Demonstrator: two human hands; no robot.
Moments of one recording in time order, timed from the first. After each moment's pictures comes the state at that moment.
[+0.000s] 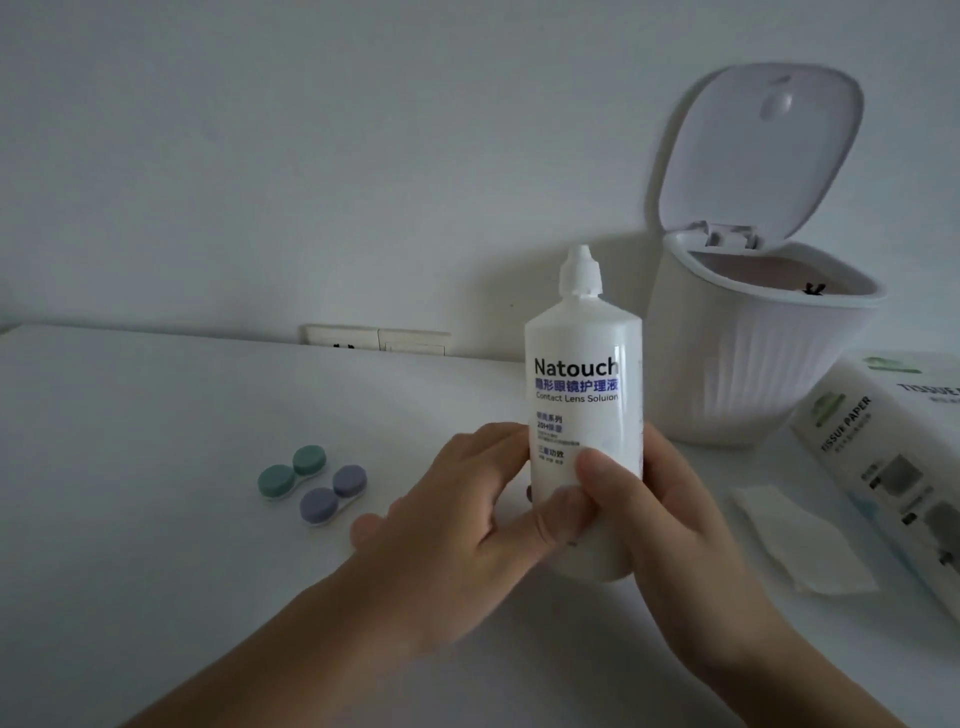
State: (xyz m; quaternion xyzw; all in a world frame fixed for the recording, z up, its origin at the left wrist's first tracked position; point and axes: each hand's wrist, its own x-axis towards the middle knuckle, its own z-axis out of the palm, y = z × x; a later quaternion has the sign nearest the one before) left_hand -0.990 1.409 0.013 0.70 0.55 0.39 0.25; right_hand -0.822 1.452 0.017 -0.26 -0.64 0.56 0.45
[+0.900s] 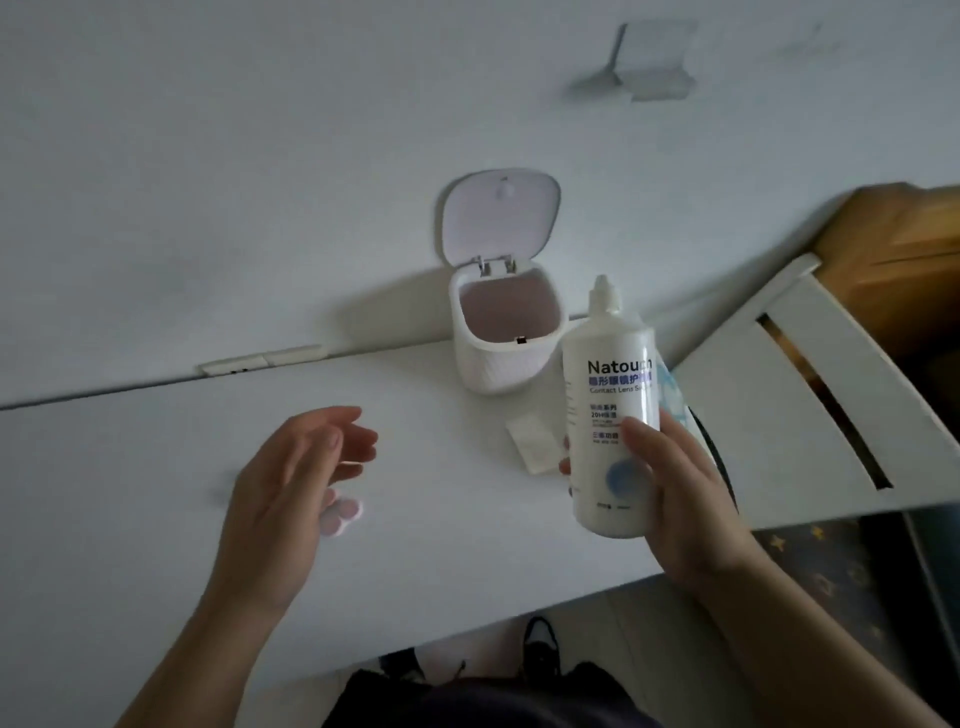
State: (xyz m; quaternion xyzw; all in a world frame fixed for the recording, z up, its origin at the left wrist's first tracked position) left_hand -0.977 1.366 0.219 0.47 0.59 0.51 0.41; right_hand -0.681 1.401 0.243 -0.49 -0.44 0.61 0.44
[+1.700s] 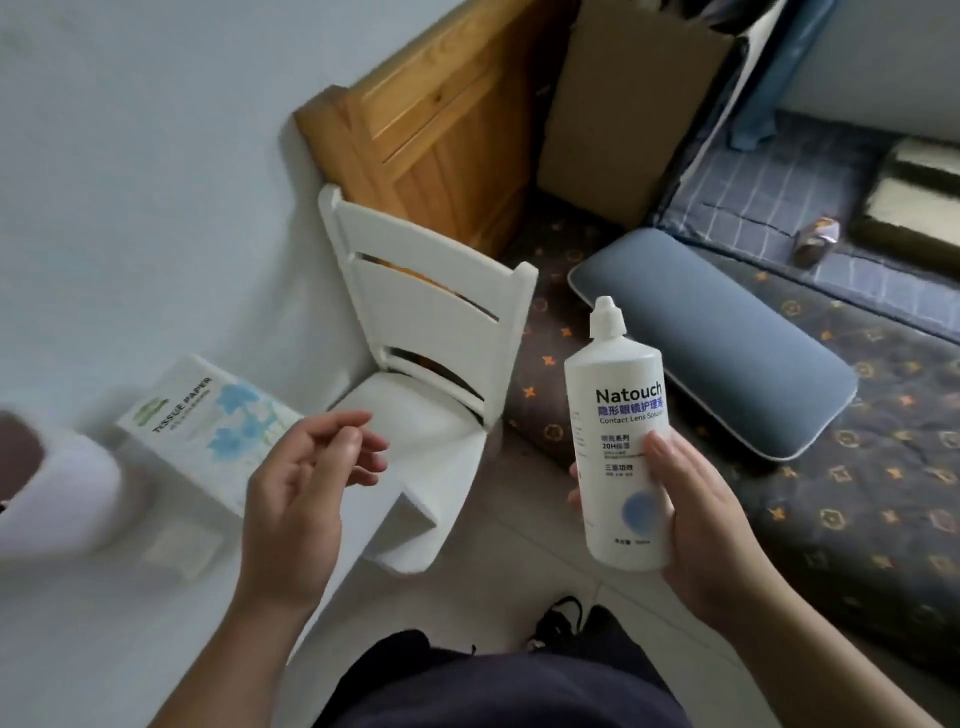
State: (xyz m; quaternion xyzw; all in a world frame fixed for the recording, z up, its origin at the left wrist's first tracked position) left_hand -0.603 1.356 0.223 0.63 0.38 0.36 0.58; right_hand -0.395 1.163 0.232 -0.59 -0.17 0.43 0.66
